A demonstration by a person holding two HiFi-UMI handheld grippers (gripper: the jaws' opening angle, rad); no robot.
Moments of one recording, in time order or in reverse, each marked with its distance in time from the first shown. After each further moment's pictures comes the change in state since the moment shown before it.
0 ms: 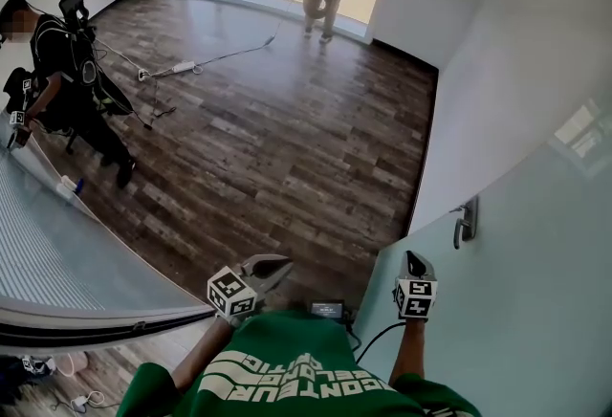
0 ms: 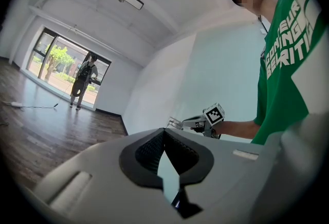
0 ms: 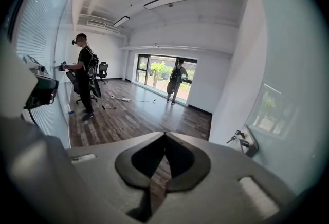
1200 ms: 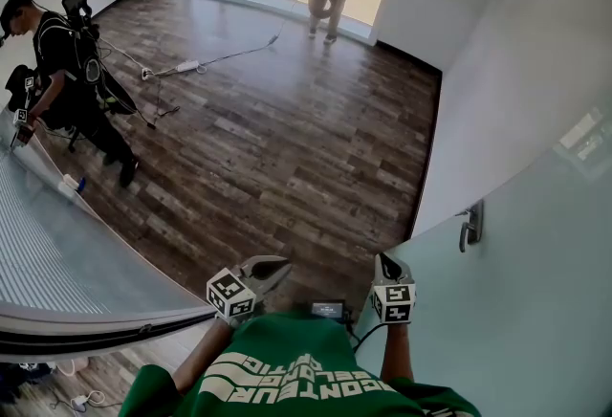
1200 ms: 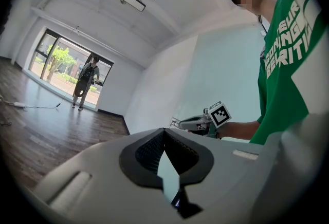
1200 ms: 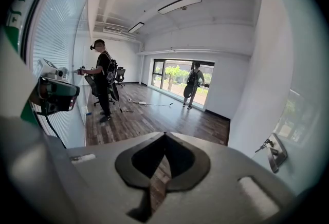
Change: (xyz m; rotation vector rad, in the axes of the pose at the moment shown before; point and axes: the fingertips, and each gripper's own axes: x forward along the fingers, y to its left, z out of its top) left arm -0.021 0.017 0.002 -0.005 -0.006 0.015; right arm 0.008 0.102 0.031 -0.053 -0.047 0.171
